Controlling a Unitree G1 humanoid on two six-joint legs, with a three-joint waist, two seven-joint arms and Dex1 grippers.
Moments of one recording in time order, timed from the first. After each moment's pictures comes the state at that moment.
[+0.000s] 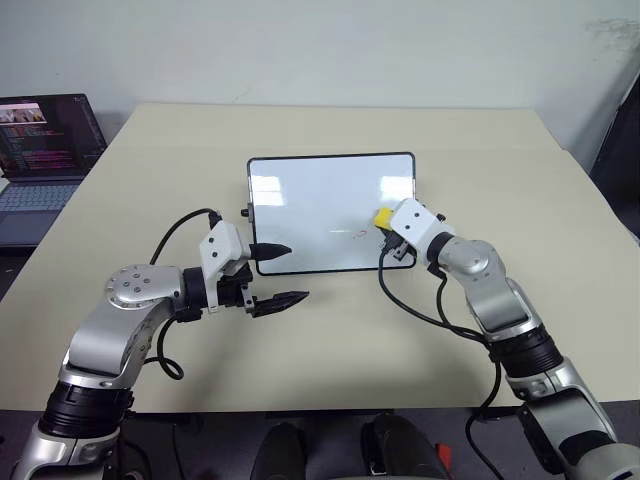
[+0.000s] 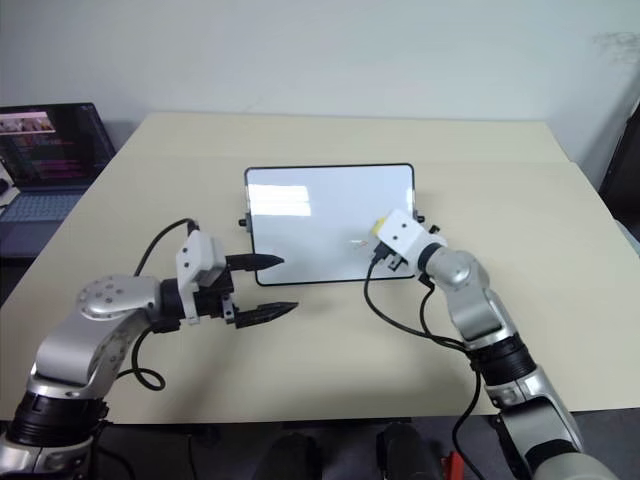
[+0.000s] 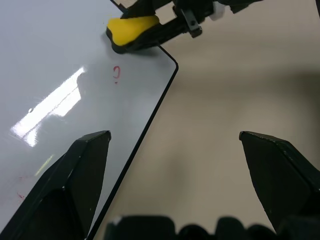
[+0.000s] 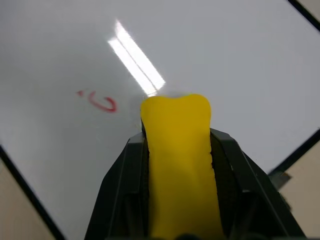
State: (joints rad) left arm -0.28 0.76 0.03 -0.23 -0.43 0.43 -1.03; right arm -0.58 -0.36 0.28 -0.01 -0.25 0.43 0.52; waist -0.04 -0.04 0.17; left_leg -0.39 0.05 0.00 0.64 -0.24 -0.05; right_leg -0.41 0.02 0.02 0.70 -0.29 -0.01
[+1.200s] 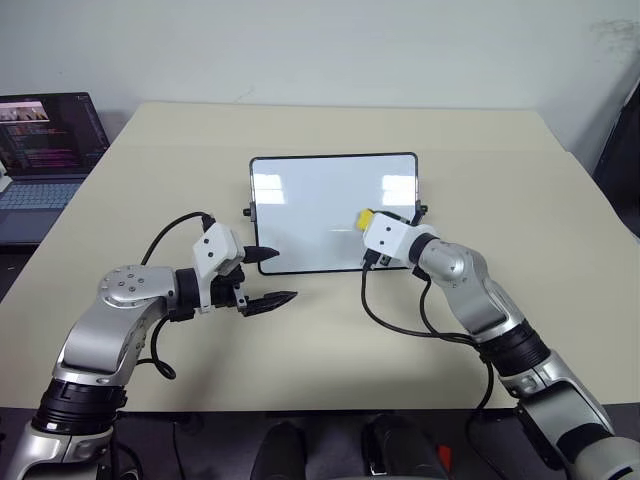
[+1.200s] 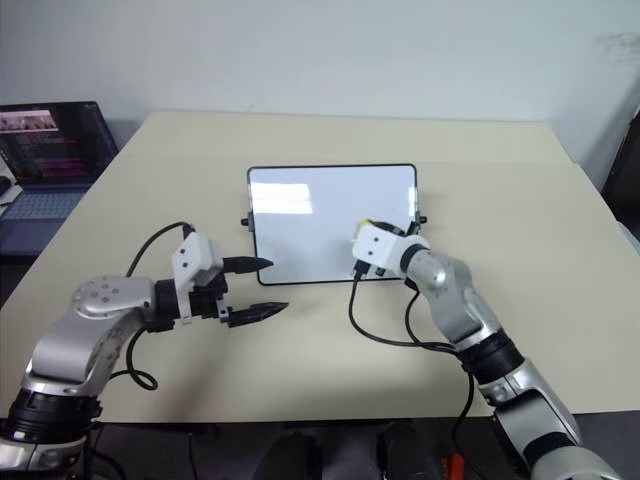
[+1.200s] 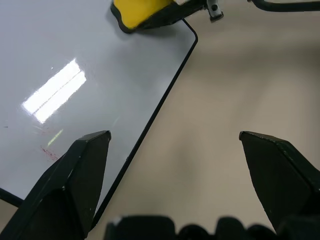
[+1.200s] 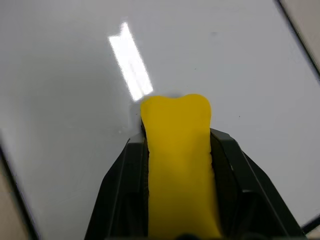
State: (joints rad) left arm -0.27 0.78 0.03 -0.20 -0.40 0.43 -1.04; right arm -0.59 -0.39 0.43 0.02 -0.43 0.29 0.55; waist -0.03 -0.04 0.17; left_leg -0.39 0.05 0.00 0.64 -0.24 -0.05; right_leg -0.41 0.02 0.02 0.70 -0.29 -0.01
